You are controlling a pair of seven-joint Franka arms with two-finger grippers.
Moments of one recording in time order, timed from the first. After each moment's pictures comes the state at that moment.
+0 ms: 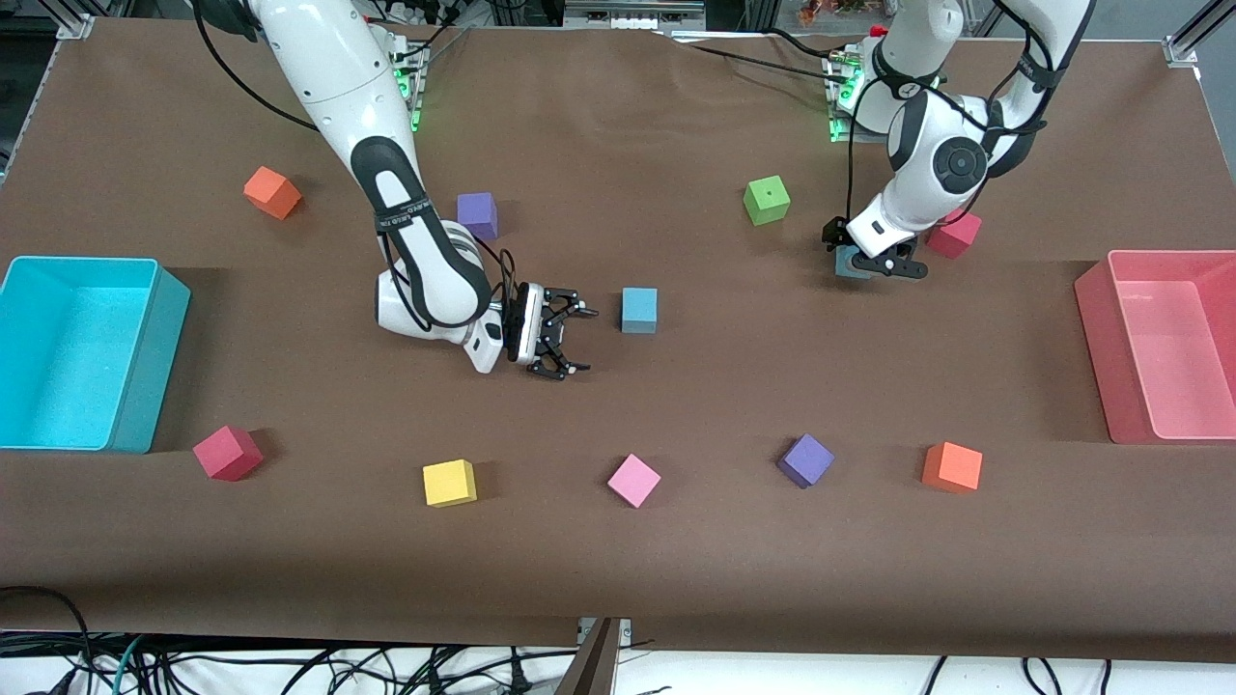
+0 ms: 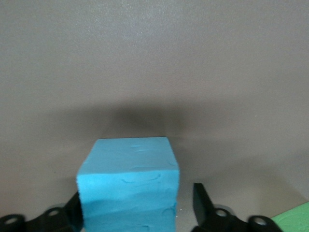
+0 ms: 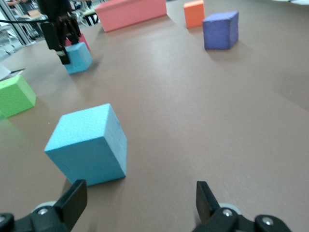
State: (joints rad) left arm -0.01 0.08 -0.24 -2.72 -0.15 2.65 0.01; right arm 0.55 0.75 -0.02 -1.83 1.71 2.26 -2.23
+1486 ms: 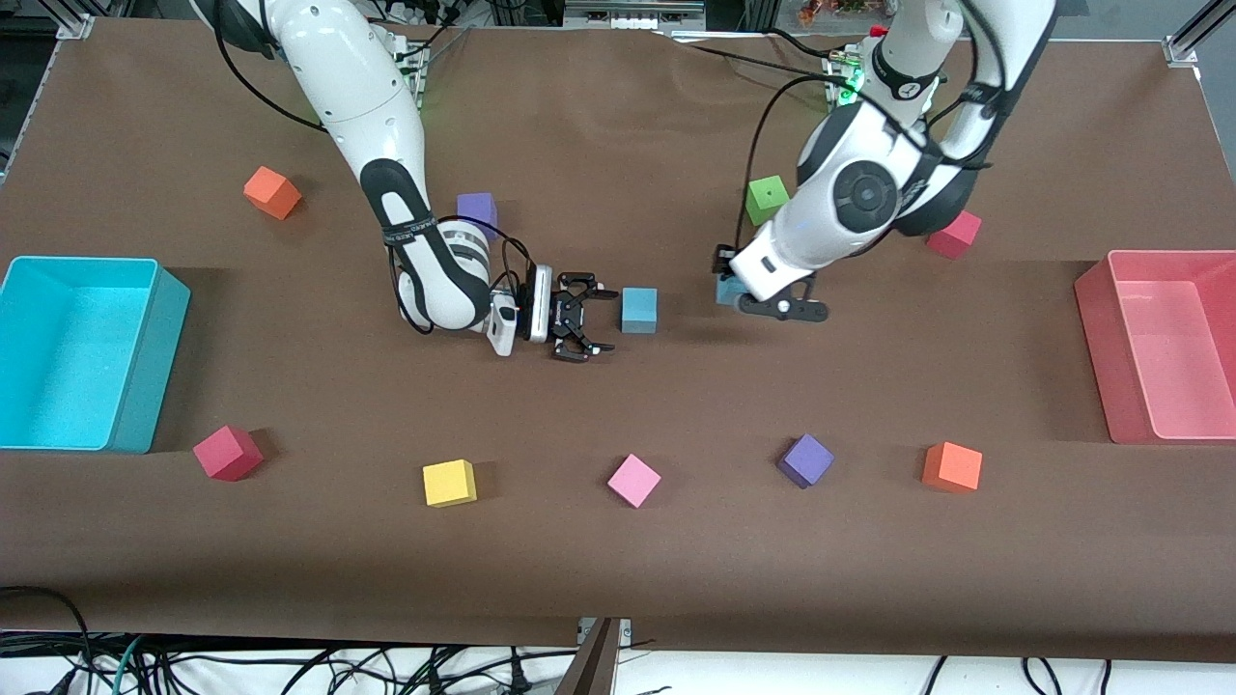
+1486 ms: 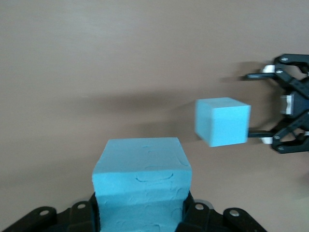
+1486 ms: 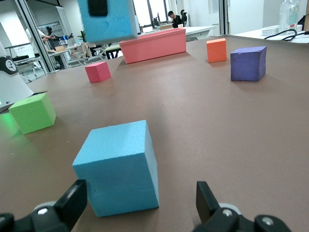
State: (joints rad) left arm -0.13 0.33 -0.45 -1.95 -0.18 2.16 -0.41; right arm 0.55 0.81 0.00 -1.85 1.90 2.12 -2.46
